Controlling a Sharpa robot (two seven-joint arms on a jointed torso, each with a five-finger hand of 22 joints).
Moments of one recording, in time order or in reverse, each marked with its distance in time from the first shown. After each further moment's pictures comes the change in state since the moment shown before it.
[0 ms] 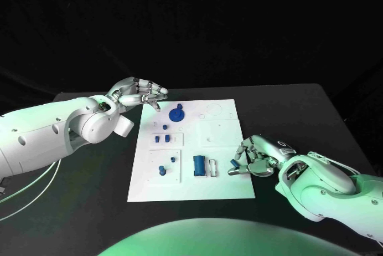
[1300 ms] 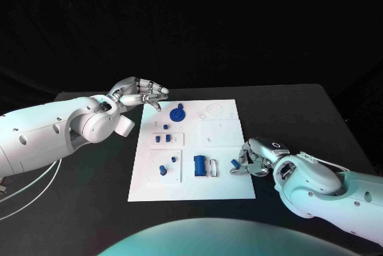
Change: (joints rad) left arm 0.000 -0.003 0.000 0.003 0.000 0.000 0.002; left_hand 0.000 0.000 0.000 0.000 0.000 0.000 0.000 0.000 0.000 0.000 0.000 0.000 0.000 0.000 0.000 0.000 0.000 0.000 0.000 0.000 0.000 -0.001; right arm -0.021 0.065 0.004 -0.071 -0.134 0.092 -0.155; right_hand -0.018 0.043 0.036 0.002 0.000 0.036 -0.006 -0.044 0.057 0.039 -0.006 0.107 0.197 0.000 0.000 0.098 0.017 -0.031 0.039 0.000 0.275 0.108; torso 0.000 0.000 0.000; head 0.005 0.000
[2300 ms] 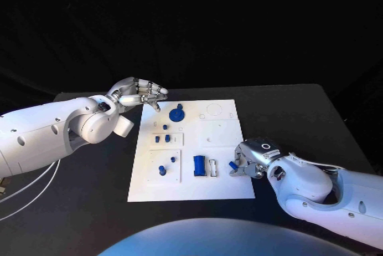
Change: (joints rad) left arm 0.000 -0.003 0.000 0.003 -0.003 0.000 0.000; left_hand 0.000 0.000 0.003 0.003 0.000 0.000 0.000 0.000 0.000 -0.004 -0.004 0.004 0.000 0.000 0.000 0.000 0.000 0.000 0.000 0.000 0.000 -0.001; right arm -0.010 0.025 0.005 0.024 -0.267 0.141 -0.046; right_hand 0.104 0.002 -0.017 0.000 -0.001 0.059 -0.013 -0.034 0.023 0.004 -0.004 0.076 0.000 0.007 -0.007 0.006 0.000 -0.032 0.012 -0.004 0.169 0.000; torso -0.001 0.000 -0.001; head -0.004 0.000
